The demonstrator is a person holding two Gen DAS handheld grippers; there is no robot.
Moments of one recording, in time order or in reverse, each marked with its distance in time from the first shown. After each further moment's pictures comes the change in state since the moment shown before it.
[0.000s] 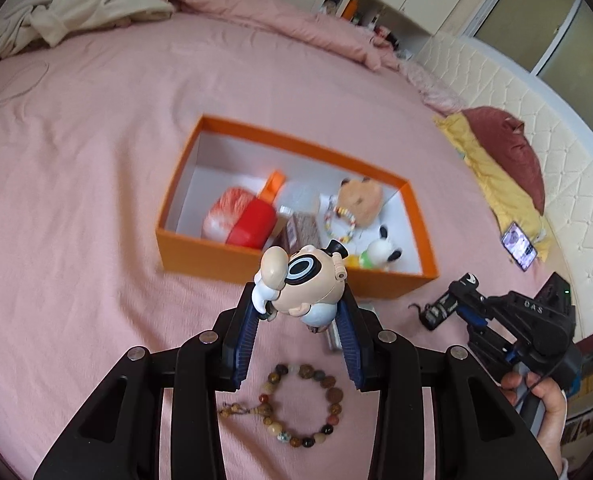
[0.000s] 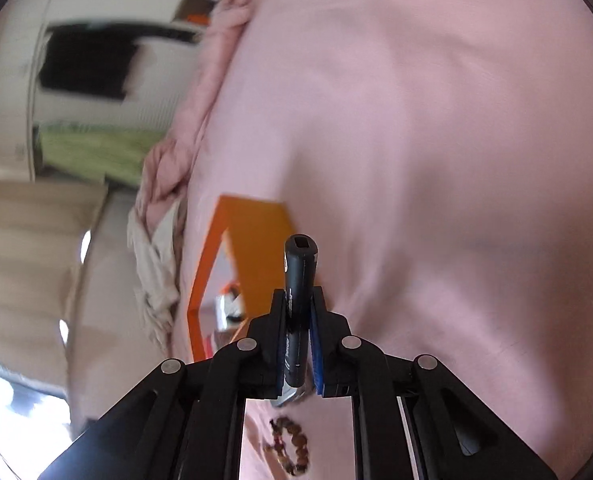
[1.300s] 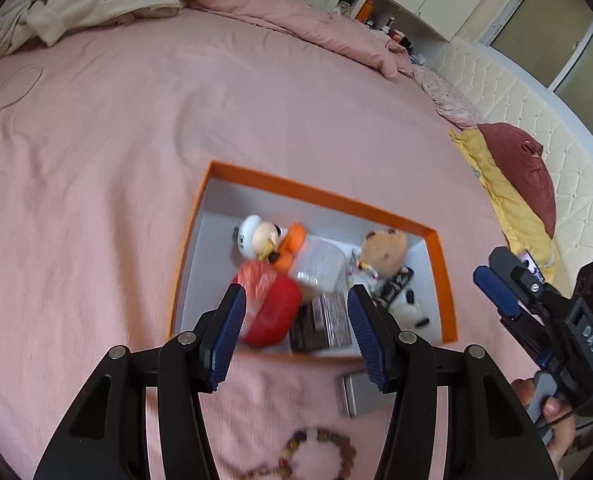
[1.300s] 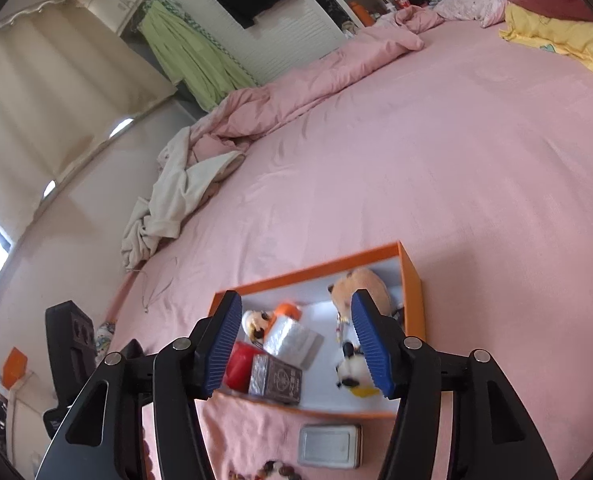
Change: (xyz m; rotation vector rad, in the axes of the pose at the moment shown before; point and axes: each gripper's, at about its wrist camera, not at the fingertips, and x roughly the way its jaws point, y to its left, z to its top) left arm 0.029 0.016 0.046 -0.056 0.039 -0.006; right arm 0.039 0.120 -0.012 -0.520 -0.040 -0.014
